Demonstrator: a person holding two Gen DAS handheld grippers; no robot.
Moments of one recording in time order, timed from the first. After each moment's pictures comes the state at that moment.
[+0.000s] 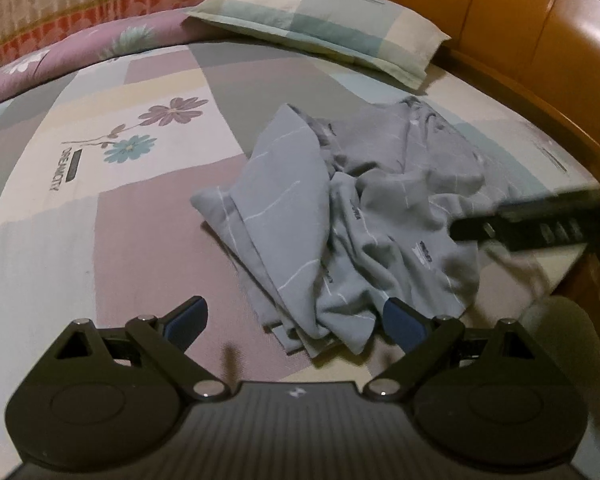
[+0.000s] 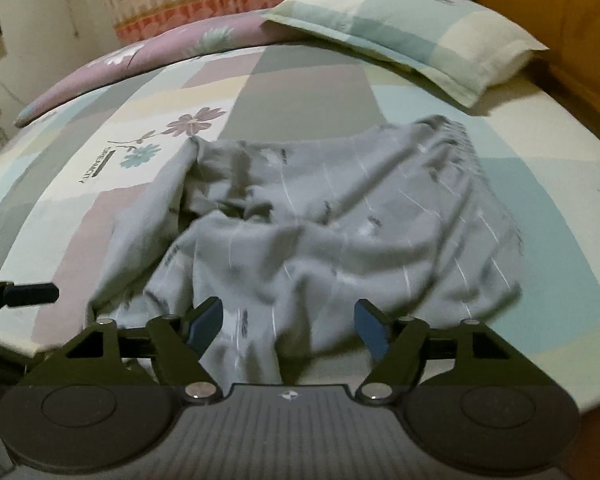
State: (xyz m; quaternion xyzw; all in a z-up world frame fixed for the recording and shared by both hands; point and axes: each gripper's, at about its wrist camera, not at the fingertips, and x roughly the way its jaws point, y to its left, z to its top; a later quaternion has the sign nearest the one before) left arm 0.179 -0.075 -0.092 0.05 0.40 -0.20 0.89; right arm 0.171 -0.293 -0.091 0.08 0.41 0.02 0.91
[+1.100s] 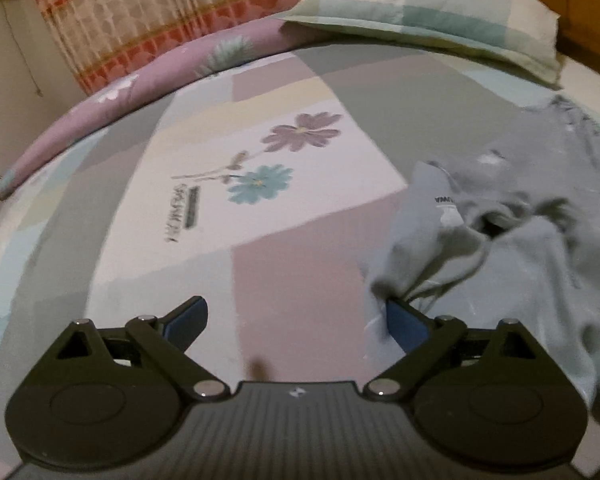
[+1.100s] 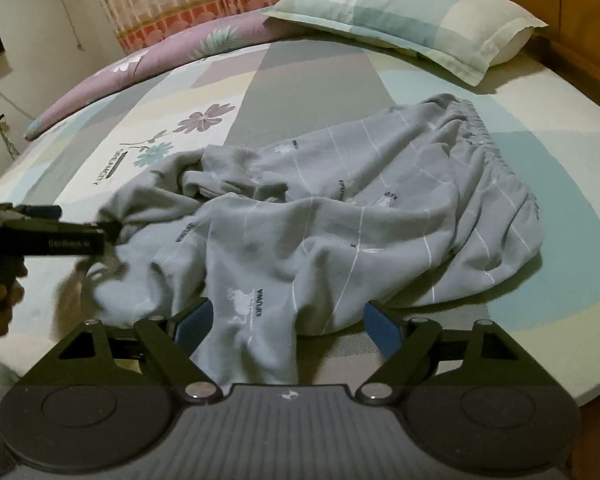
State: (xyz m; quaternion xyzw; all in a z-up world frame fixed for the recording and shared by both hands) left arm 0.268 -0.051 -0.097 0.16 0.39 -0.03 0.91; right arm 0.170 -0.289 -0.105 0.11 0.41 0.03 0.90
